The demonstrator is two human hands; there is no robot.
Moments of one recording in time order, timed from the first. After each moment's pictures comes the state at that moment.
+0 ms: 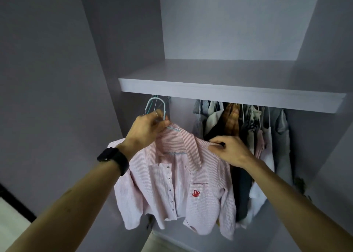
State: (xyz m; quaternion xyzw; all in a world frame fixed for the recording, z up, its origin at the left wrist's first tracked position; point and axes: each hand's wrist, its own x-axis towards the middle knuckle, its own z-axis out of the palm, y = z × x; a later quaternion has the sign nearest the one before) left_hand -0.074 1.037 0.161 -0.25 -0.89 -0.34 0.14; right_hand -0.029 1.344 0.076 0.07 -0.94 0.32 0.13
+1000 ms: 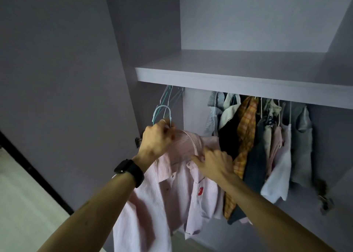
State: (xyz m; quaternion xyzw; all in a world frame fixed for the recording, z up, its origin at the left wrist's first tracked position) left_hand -0.048 1.031 0.115 -0.11 -0.92 -0.35 0.16; right_hand -0.017 1.234 0.027 -0.01 -0.98 0.08 0.17
